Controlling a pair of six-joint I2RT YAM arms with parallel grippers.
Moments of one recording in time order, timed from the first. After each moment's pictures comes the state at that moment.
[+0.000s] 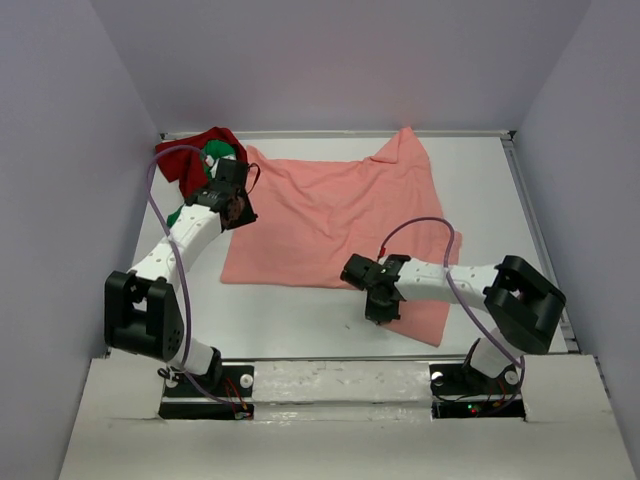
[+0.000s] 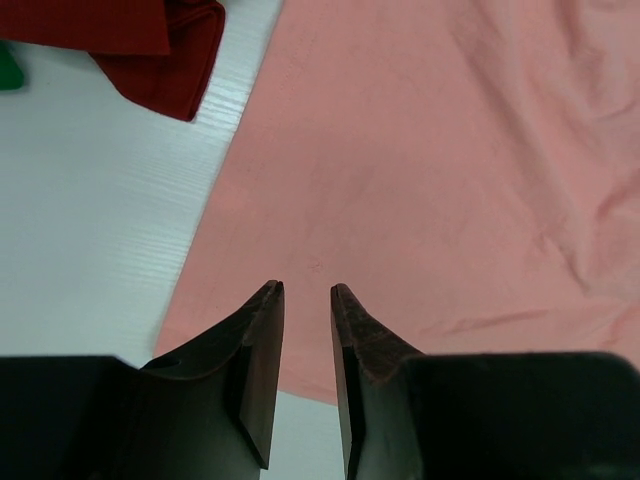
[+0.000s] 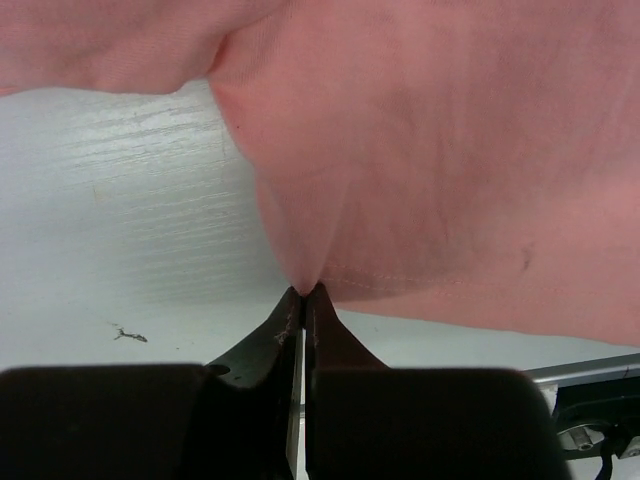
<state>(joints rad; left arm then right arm) -0.27 1.48 1.16 -0.61 -0.23 -0.51 0.98 1.59 0.91 -0.79 0.23 1.15</state>
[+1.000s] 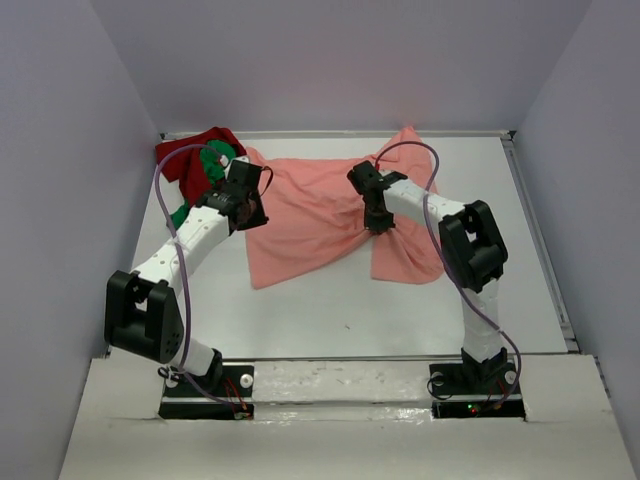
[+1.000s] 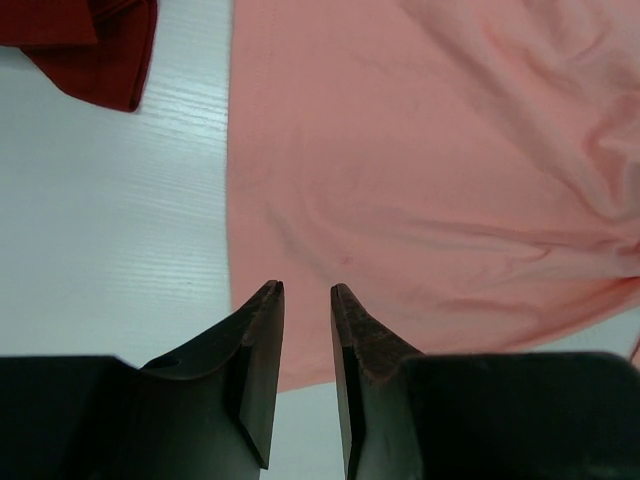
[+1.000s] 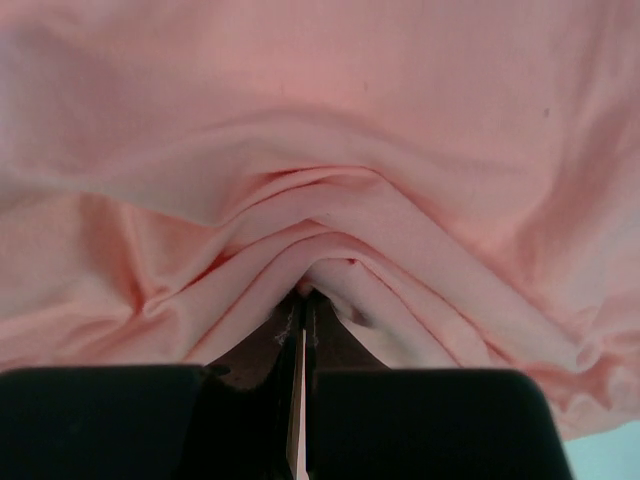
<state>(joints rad) -0.35 1.47 1.17 -0.62 -0.23 -0.51 0.55 2.08 1.59 -0.80 0.40 0.64</state>
